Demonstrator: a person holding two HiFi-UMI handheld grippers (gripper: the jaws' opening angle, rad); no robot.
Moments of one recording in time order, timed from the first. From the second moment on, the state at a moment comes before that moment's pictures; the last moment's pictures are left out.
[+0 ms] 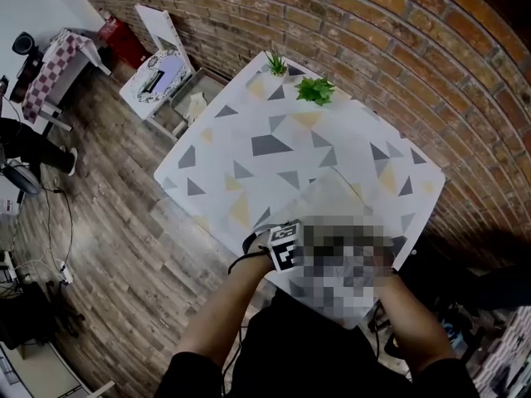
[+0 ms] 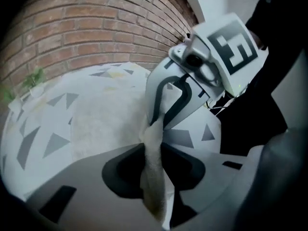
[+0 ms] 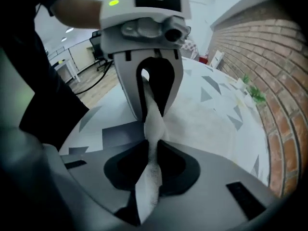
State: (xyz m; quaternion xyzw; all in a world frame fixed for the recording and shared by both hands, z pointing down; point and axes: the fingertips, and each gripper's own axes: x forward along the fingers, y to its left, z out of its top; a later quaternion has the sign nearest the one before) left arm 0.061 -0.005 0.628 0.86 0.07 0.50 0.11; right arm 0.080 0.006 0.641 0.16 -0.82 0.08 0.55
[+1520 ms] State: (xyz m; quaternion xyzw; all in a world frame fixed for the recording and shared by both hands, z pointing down) left arm 0.069 0.025 0.639 0.83 0.03 0.54 -0.14; right arm 0.082 0.019 0.631 0.10 -0.81 0.35 0.45
